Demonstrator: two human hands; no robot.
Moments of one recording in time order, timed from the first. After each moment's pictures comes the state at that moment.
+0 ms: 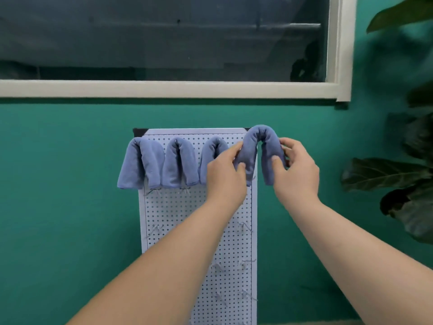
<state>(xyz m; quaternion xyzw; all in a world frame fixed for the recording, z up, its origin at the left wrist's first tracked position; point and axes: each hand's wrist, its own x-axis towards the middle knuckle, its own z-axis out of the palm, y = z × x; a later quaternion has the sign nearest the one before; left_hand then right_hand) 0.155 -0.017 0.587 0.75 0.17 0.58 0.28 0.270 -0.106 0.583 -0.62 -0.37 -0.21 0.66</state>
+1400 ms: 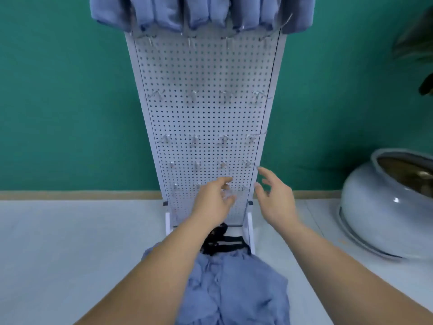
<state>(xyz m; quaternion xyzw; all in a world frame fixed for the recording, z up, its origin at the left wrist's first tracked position) 0.083 -0.005 0.225 0.82 0.36 0.23 0.38 0.235 -0.119 0.227 -0.79 -0.42 0.02 0.44</state>
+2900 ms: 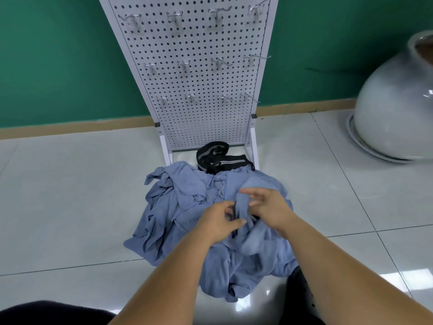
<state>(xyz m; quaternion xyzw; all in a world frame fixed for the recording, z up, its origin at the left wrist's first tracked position) -0.006 -0.111 -0.017 0.76 0.38 -0.02 0.53 0.154 -0.221 0.016 -0.74 -0.26 0.44 0.43</state>
